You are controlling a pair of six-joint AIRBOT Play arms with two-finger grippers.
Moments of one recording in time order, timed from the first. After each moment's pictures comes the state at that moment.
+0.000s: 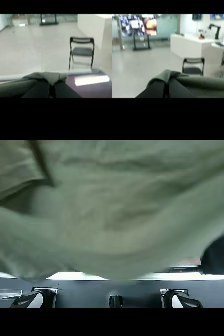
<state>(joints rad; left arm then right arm) 0.25 -0.83 2.00 0.89 -1.03 -1.29 -0.28 -0.85 1.96 -1.33 1.17 1.56</state>
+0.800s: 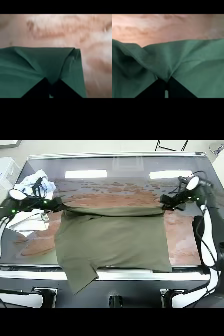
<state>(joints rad) 0.12 -1.64 1.39 0.85 -1.01 -1.31 -0.10 -1.76 1.65 -1.33 1.18 1.70</state>
